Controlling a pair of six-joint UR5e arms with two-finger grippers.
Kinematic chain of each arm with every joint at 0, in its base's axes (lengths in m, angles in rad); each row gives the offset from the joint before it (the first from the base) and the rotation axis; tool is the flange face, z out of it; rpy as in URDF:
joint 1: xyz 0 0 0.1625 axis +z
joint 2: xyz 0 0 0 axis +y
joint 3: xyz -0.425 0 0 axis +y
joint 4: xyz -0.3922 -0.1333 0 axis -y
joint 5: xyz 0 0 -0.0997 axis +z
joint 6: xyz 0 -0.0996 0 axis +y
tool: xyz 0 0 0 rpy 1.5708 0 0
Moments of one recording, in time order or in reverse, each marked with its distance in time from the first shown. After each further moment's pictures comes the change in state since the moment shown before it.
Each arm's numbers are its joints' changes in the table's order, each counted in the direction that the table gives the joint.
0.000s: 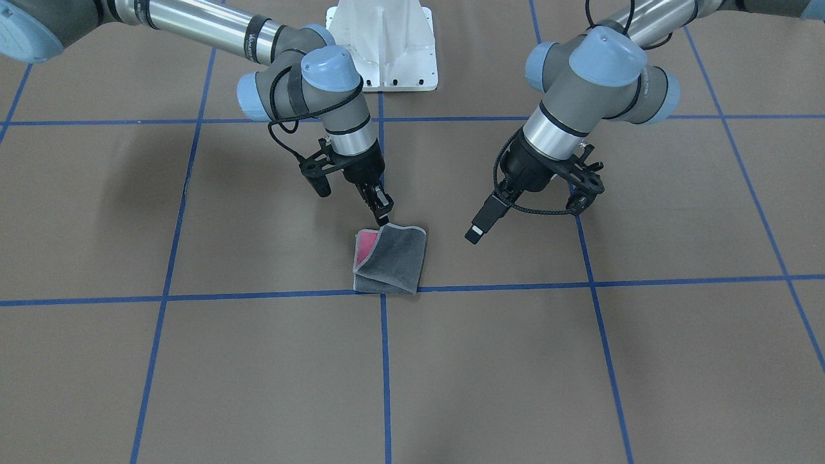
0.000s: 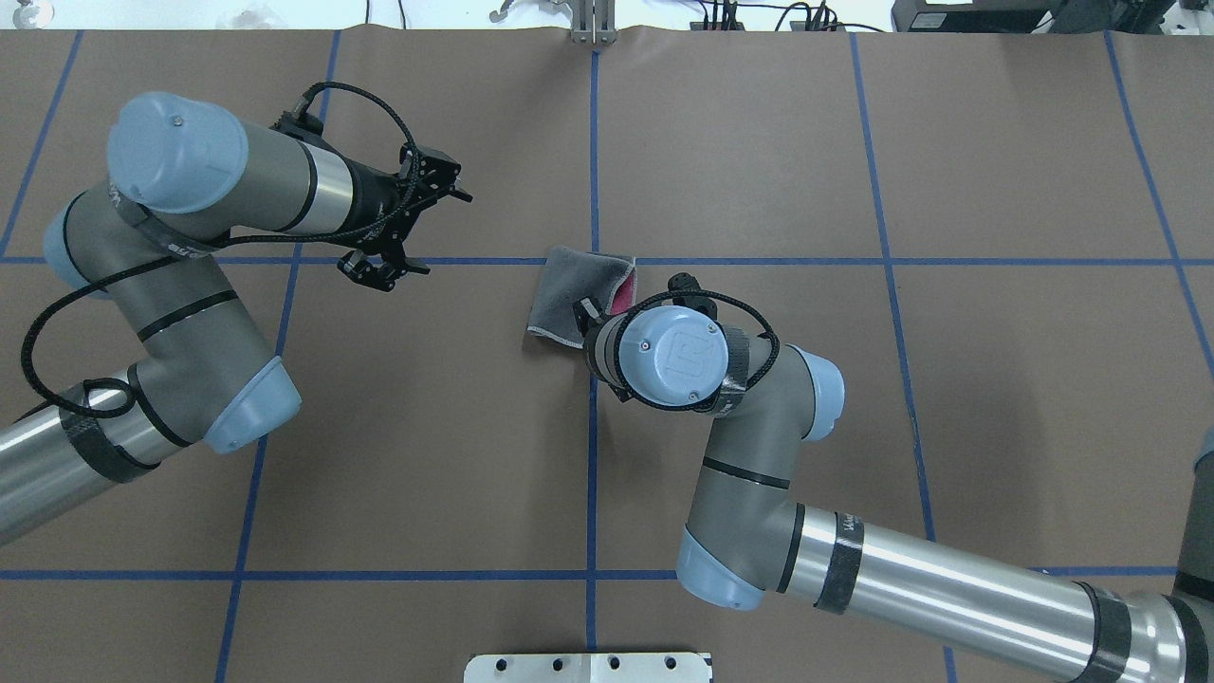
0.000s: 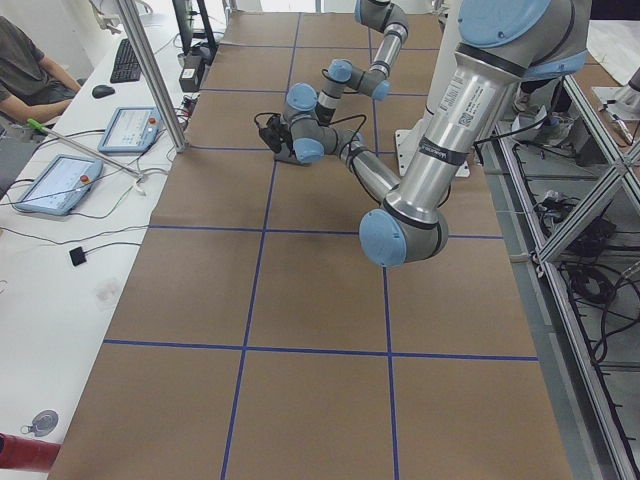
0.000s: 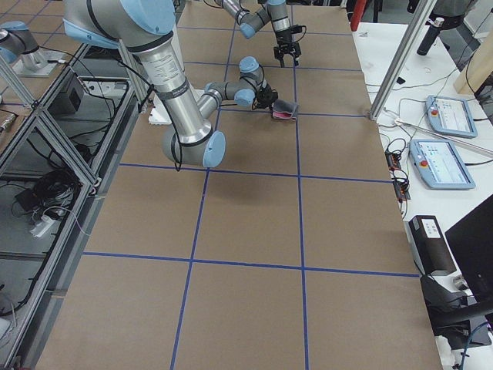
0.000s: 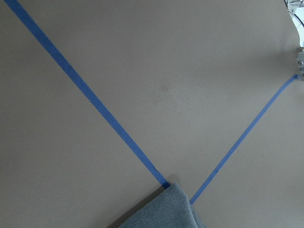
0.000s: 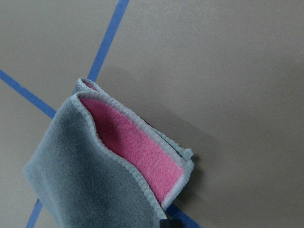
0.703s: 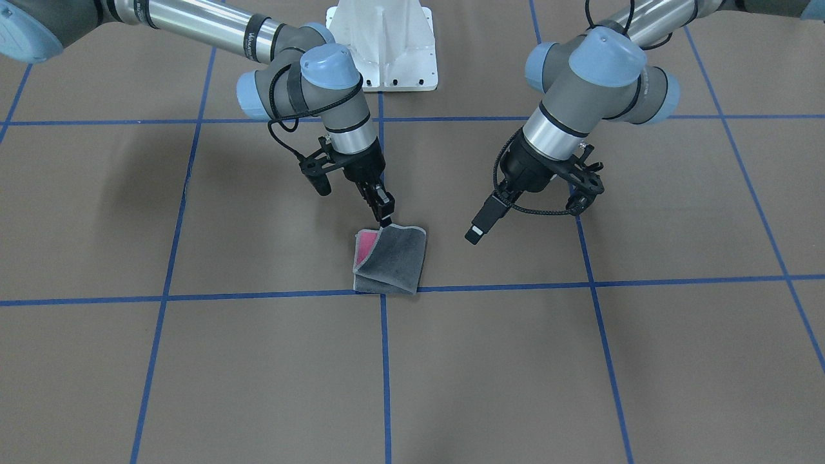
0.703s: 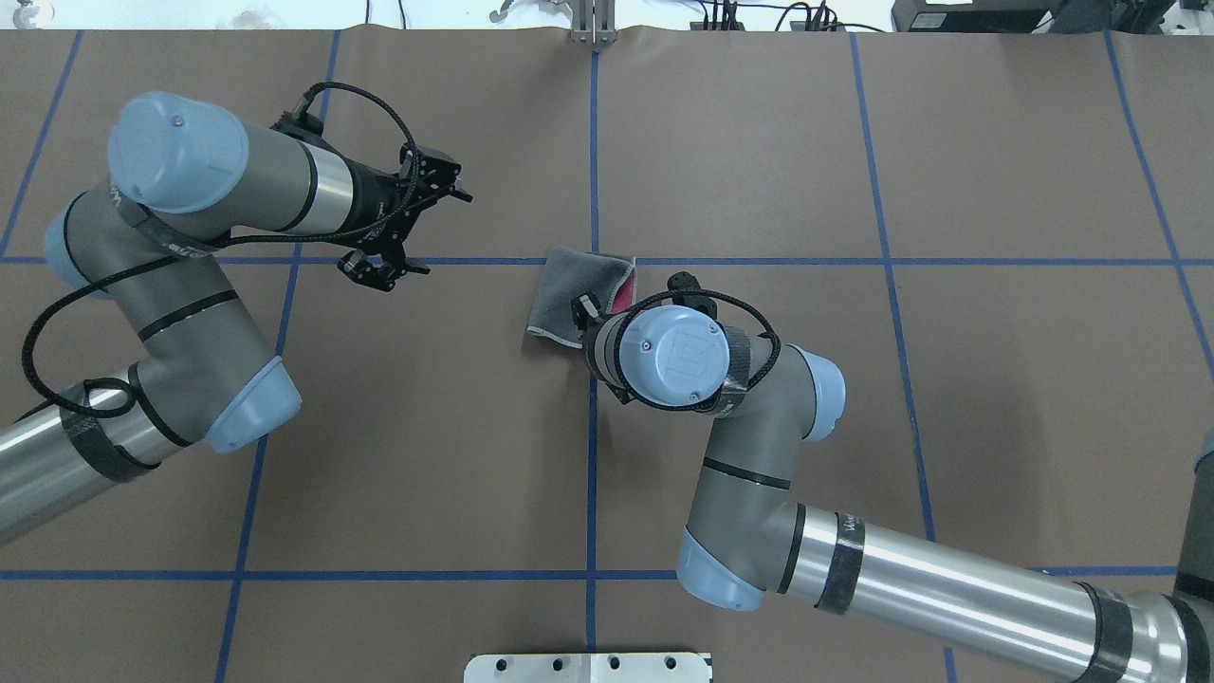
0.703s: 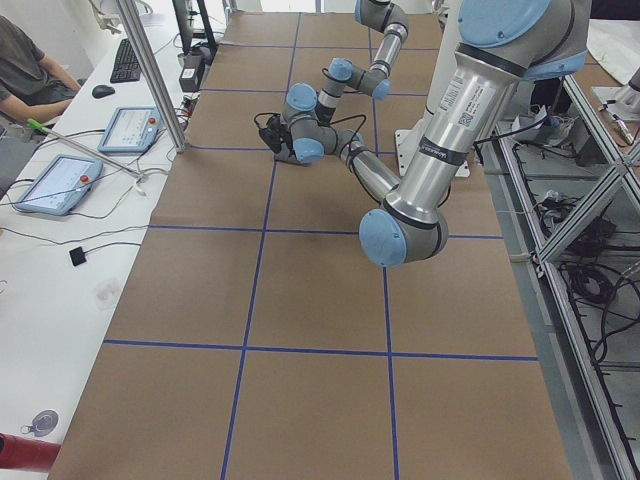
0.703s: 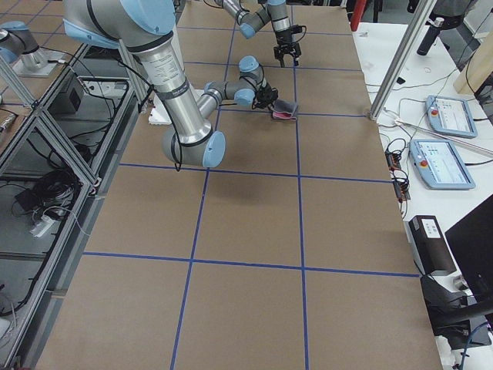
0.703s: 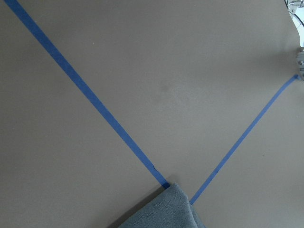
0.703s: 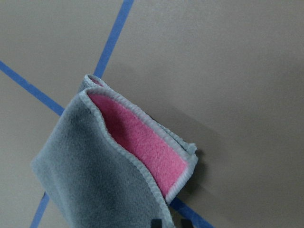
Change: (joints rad) left arm 0.000 0.000 -0.001 0.000 0.000 0.000; right arm 0.000 0.001 -0.004 0.002 0.003 -0.003
